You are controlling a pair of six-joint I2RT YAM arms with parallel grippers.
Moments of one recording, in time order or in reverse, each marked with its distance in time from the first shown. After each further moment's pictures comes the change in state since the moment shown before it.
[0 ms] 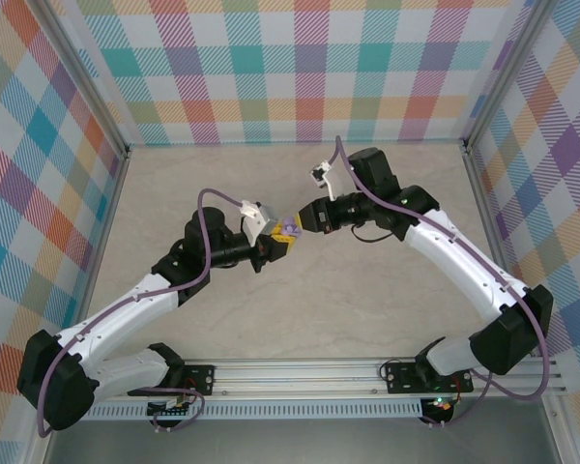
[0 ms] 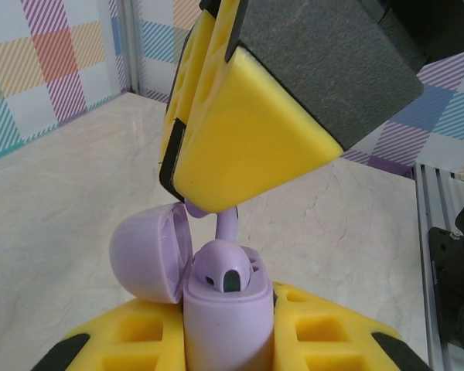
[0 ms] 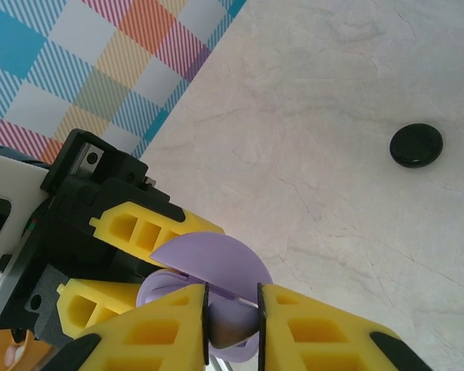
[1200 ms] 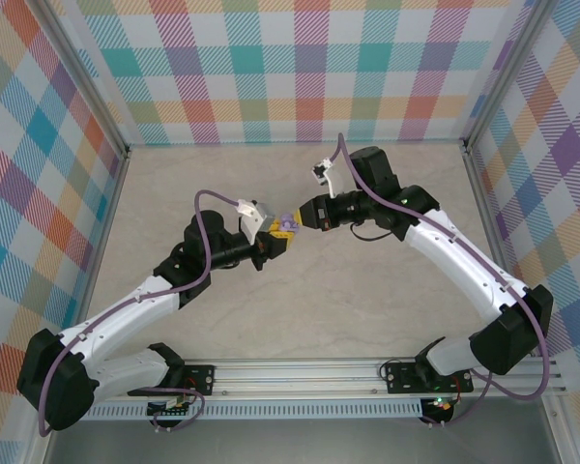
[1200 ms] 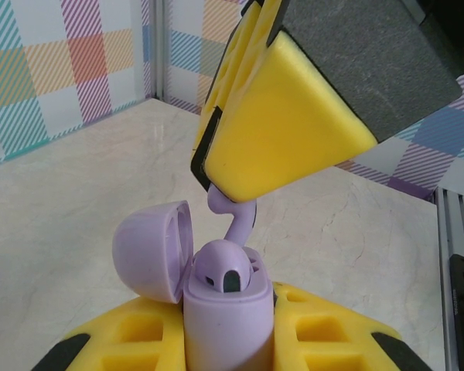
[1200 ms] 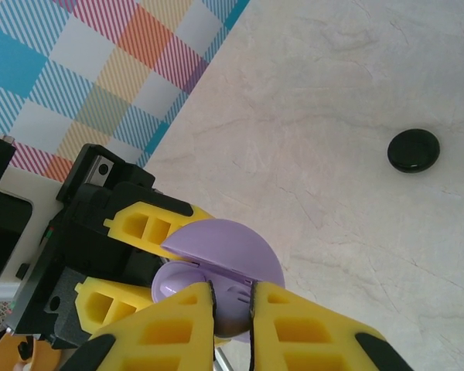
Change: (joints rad) left arm -0.002 0.000 -0.040 0.083 -0.072 -0.066; right arm 0.000 0.000 0.000 0.027 0.010 0.053
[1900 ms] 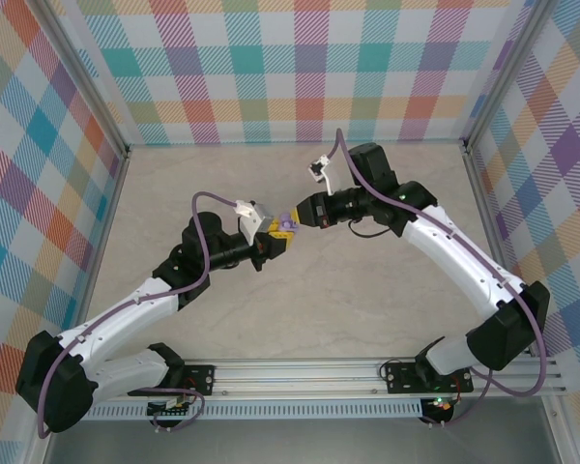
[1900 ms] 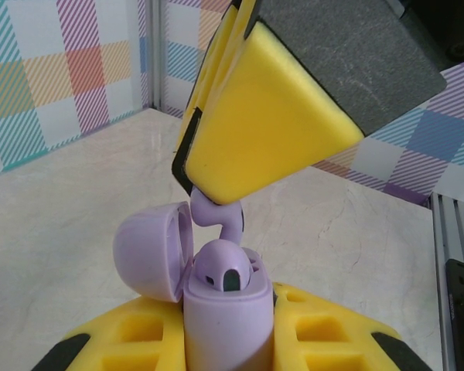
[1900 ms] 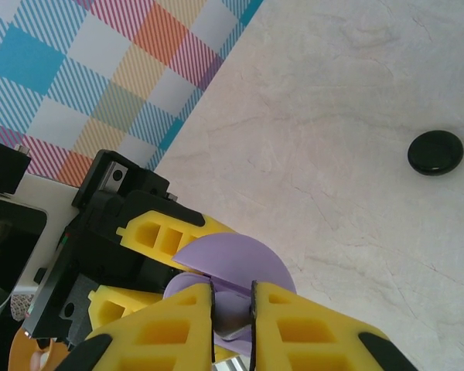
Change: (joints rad) left arm 0.000 -0.014 -0.013 0.029 0.011 -0.003; right arm 0.000 0.031 0.041 -0.017 -0.043 0.000
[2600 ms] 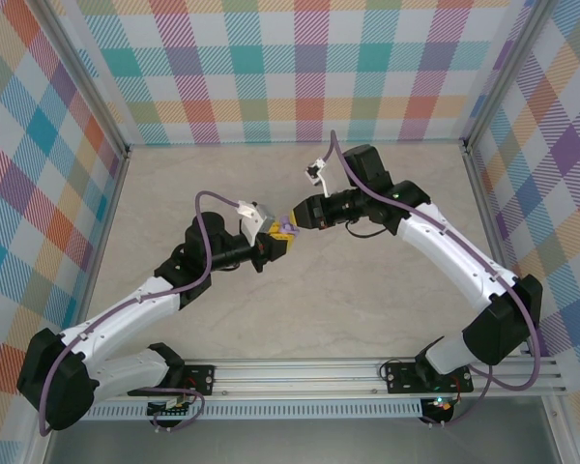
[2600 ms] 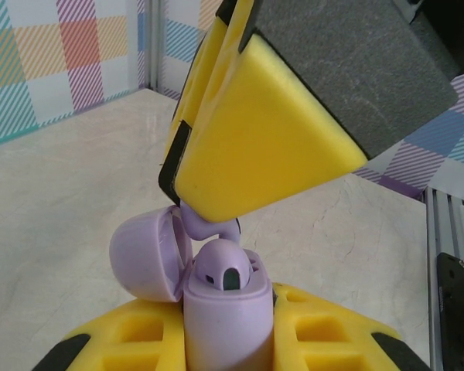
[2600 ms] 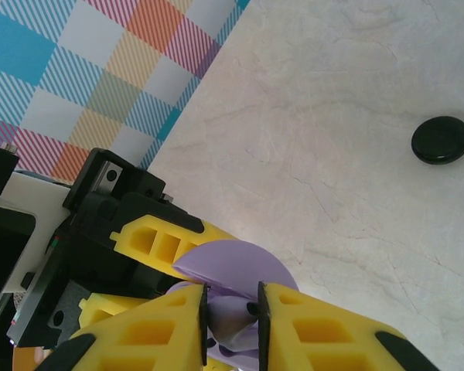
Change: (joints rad) left arm -0.001 0.016 0.000 -0.027 0.001 -0.030; right arm 0.000 0.032 -0.016 0.001 -0.019 -0.012
